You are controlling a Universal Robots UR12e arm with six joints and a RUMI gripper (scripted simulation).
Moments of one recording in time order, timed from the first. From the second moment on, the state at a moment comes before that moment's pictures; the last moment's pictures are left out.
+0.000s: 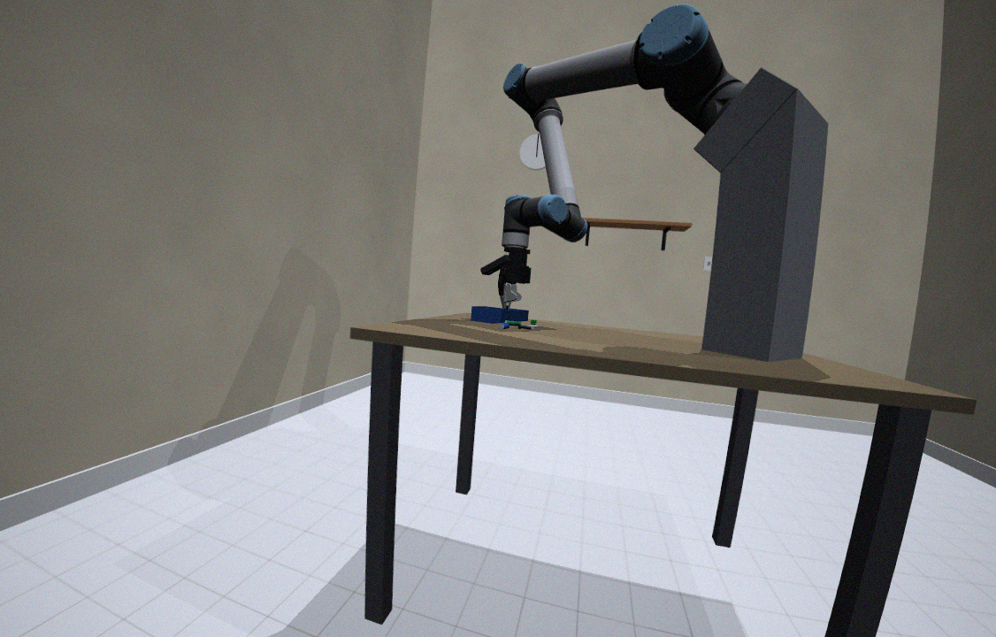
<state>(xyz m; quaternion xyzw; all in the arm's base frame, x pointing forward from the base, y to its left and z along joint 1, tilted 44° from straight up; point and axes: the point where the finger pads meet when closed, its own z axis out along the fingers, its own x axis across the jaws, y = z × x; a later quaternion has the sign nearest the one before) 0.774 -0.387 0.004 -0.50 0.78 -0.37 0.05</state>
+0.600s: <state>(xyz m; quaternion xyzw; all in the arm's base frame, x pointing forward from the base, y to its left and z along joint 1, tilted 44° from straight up) 0.763 -0.374 0.021 -0.50 0.78 -0.37 0.05</state>
